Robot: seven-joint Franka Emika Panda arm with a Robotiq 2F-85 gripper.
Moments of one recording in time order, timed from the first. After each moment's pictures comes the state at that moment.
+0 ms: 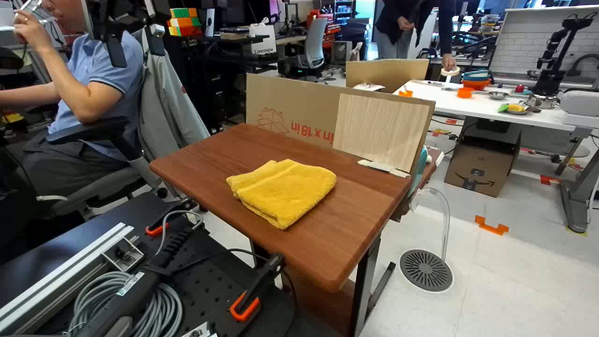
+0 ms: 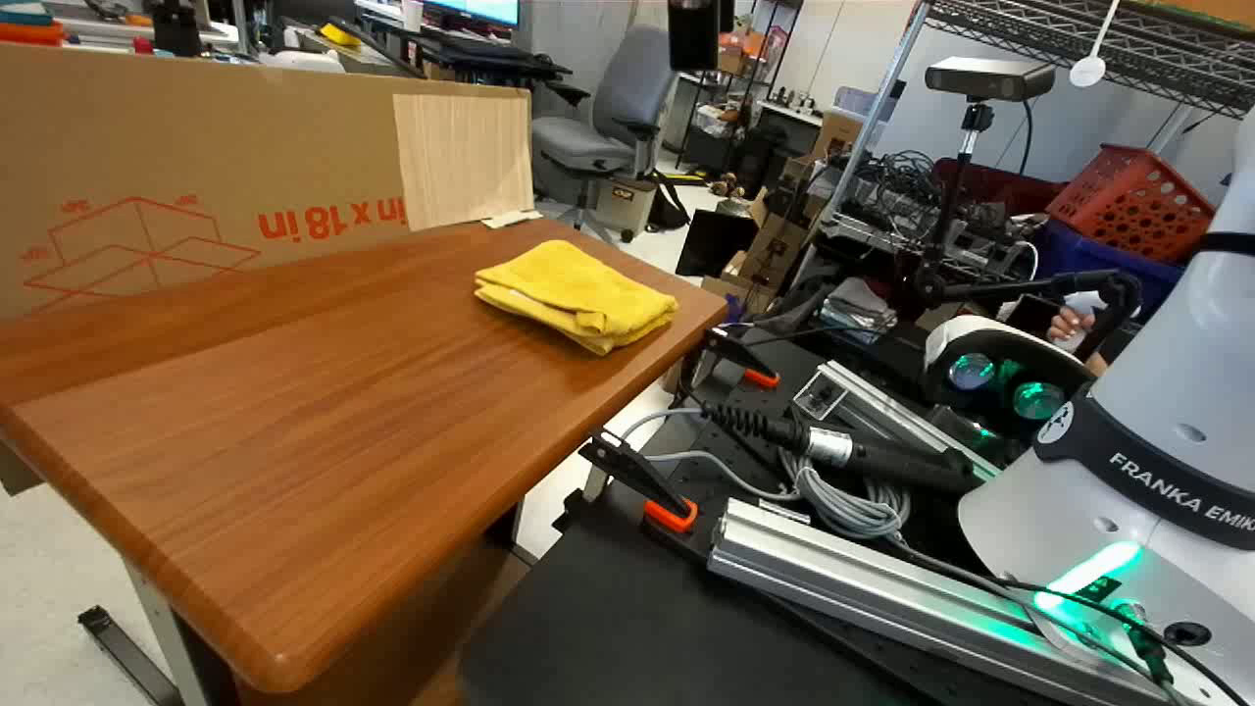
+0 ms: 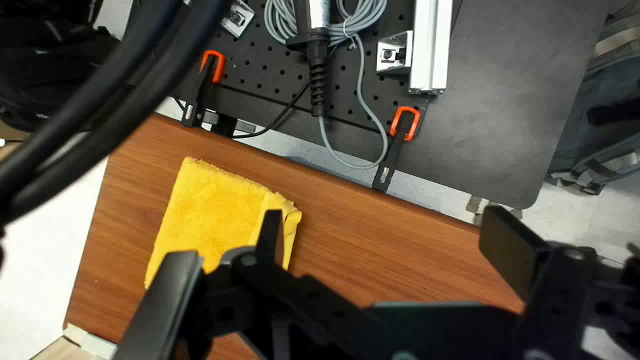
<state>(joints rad) 0.15 -0.26 0.32 -2.31 -0.10 1.76 0.14</state>
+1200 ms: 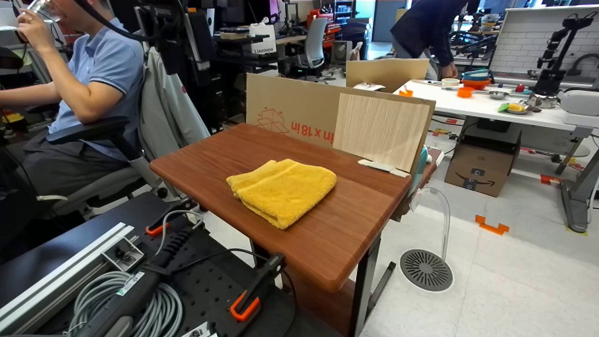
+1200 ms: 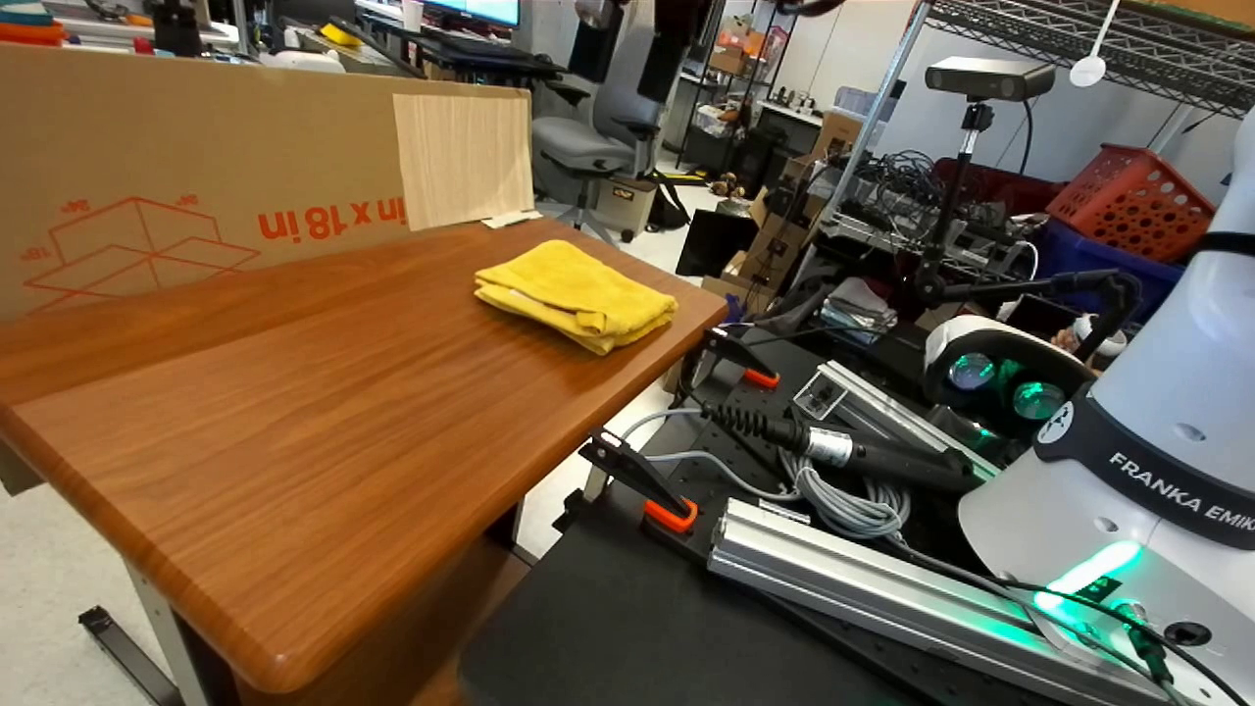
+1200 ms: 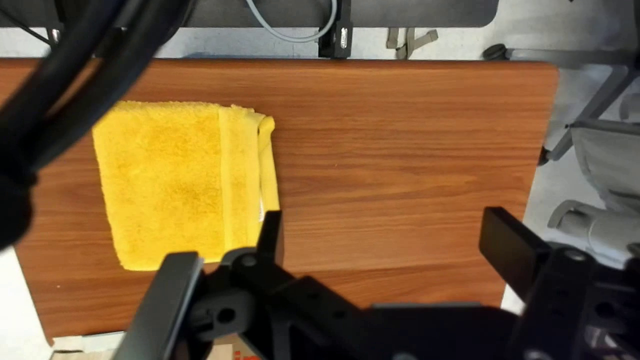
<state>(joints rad) 0.14 -0.37 0.10 -2.58 0.15 2.29 0.08</state>
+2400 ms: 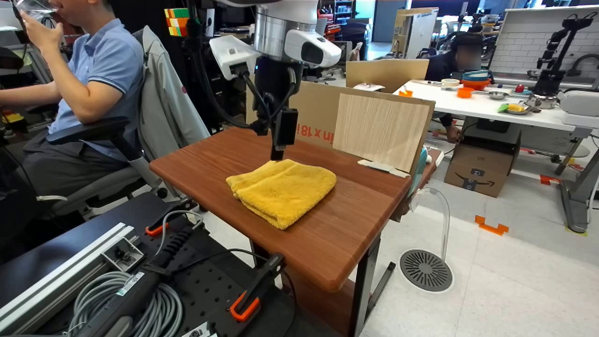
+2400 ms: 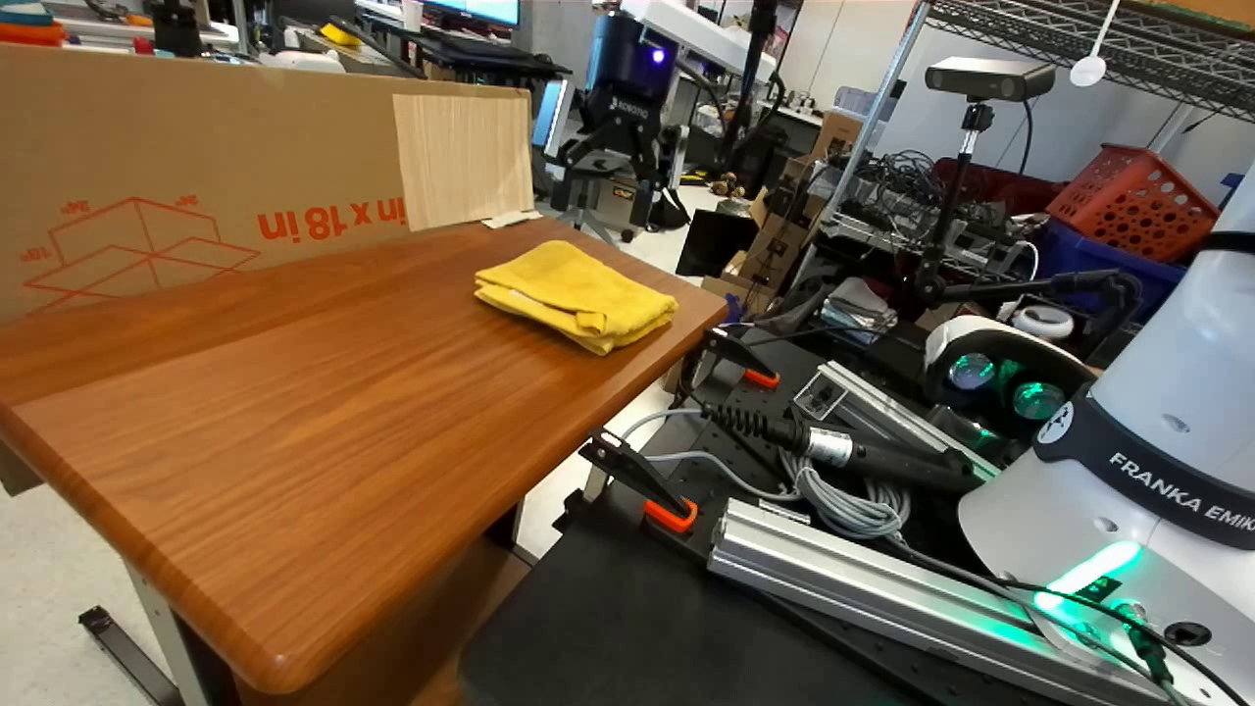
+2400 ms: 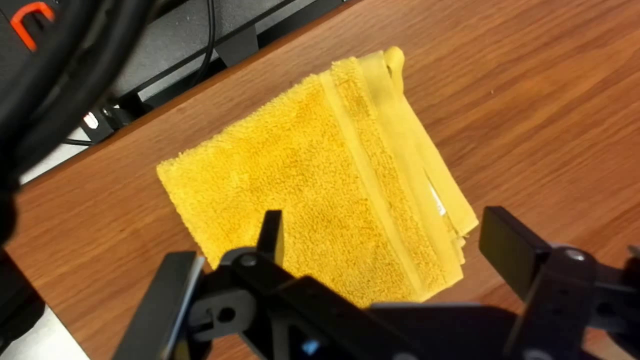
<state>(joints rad) 0.00 0.14 -0.06 -2.34 0.25 2.33 0.21</state>
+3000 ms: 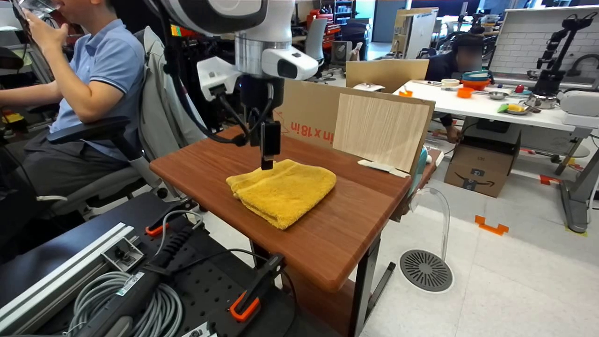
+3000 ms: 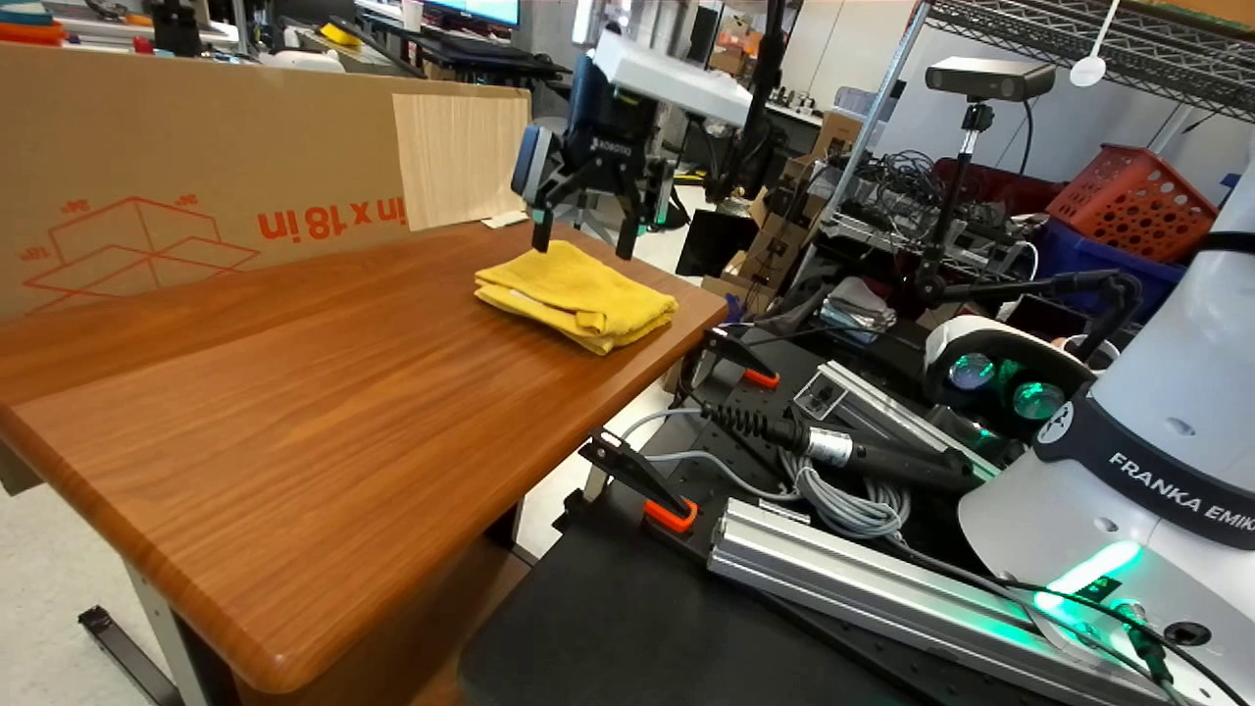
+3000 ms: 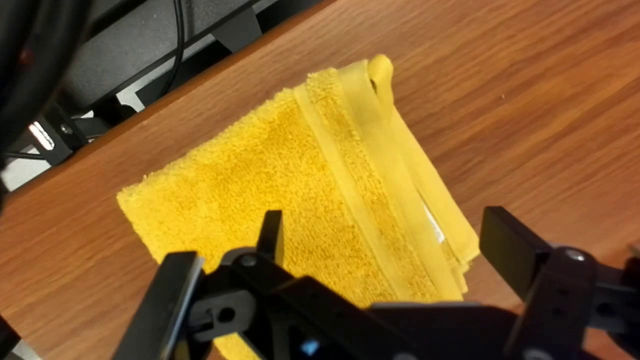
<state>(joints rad) 0.05 0.17 -0.03 -2.42 0.18 2.51 0.36</state>
